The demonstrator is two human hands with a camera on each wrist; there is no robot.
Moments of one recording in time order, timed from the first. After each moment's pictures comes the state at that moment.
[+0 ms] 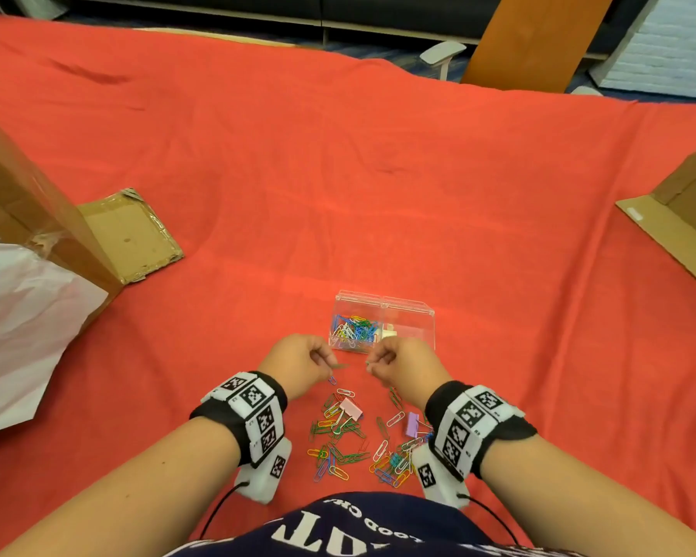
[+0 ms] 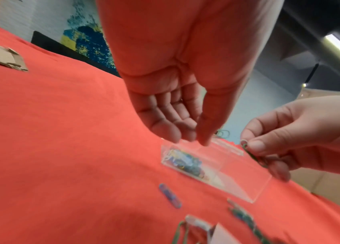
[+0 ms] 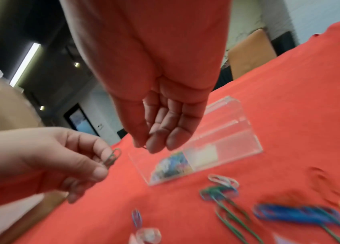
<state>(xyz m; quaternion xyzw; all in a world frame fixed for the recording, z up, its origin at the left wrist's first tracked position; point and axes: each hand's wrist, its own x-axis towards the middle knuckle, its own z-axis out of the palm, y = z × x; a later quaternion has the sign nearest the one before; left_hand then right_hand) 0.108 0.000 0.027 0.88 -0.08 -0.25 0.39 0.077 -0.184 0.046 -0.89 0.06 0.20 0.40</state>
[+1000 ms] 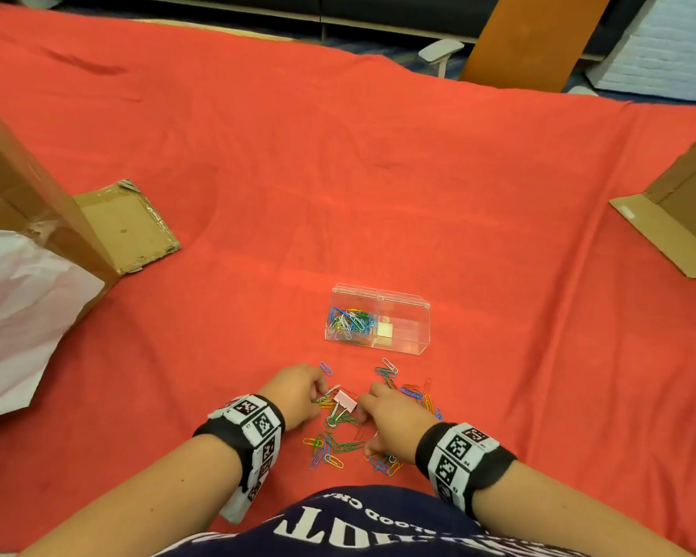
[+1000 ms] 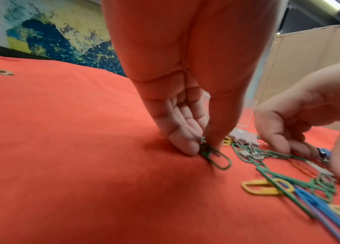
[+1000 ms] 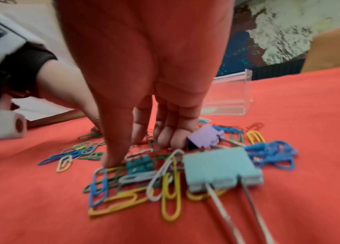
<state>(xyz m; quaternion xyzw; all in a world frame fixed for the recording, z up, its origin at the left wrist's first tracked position) 0.074 0.006 -0.003 0.92 -0.18 -0.29 0.21 0.022 -0.179 0.010 -0.92 -0.12 0.33 0.16</state>
